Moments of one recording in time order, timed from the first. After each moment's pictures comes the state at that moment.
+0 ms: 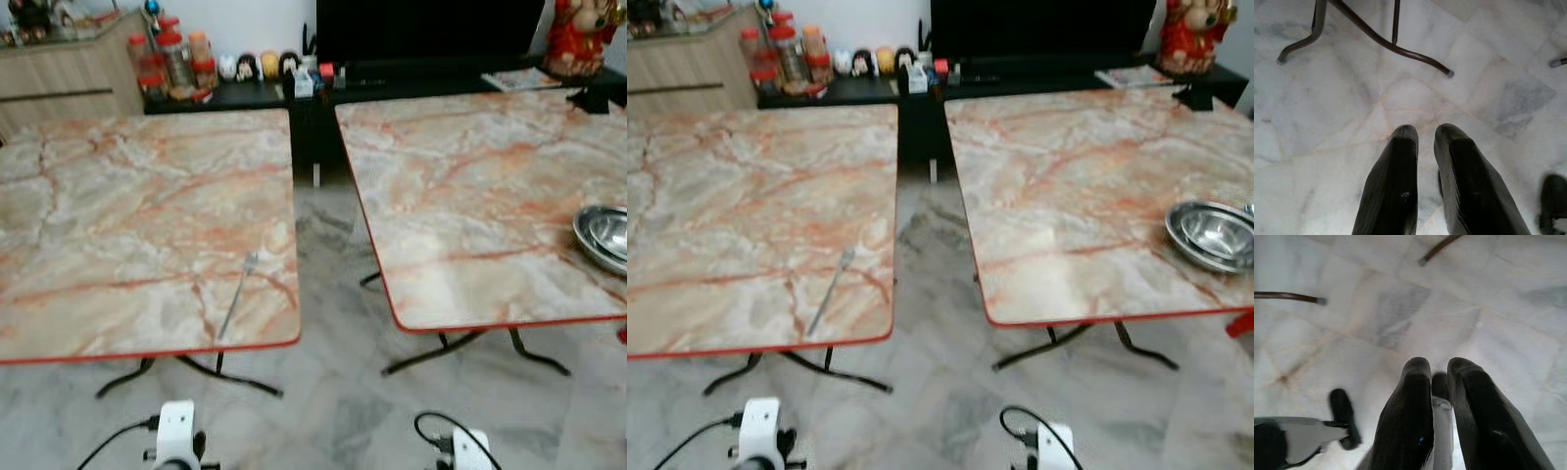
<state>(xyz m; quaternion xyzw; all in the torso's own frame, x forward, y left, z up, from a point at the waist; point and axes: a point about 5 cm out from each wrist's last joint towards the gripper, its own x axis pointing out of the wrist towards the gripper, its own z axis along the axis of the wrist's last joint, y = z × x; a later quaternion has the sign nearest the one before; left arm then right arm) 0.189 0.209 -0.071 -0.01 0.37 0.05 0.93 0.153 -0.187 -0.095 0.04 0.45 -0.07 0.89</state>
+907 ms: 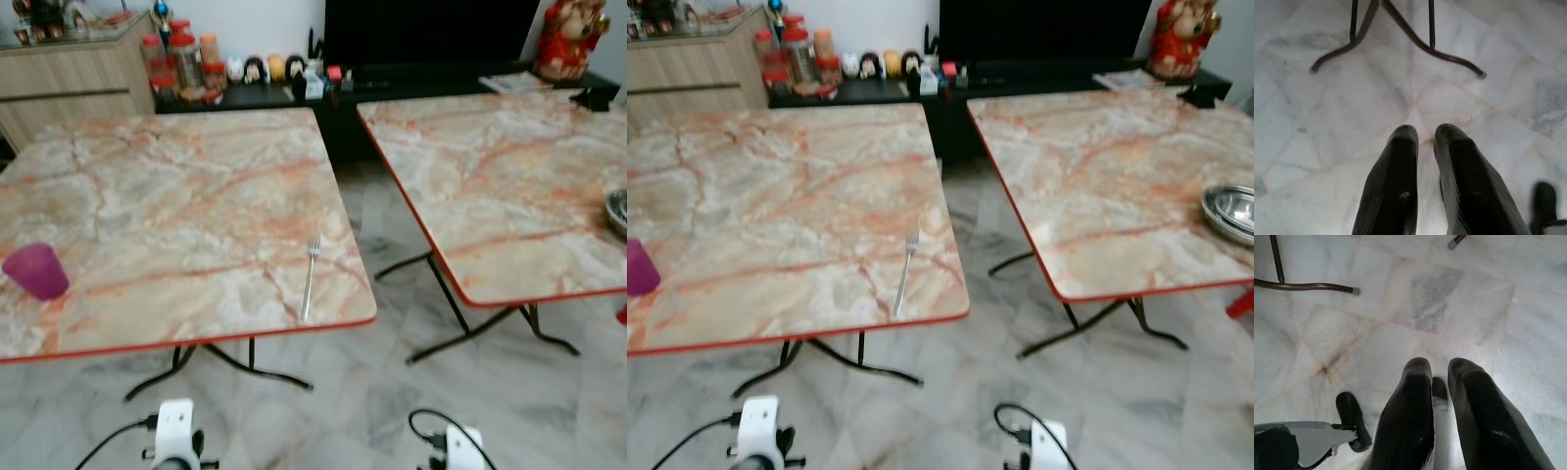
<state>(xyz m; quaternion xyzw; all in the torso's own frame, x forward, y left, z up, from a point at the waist) 0.195 0.209 -0.068 -0.01 0.36 0.06 0.93 0.154 -0.185 -0.095 0.05 0.45 -0.07 0.89</state>
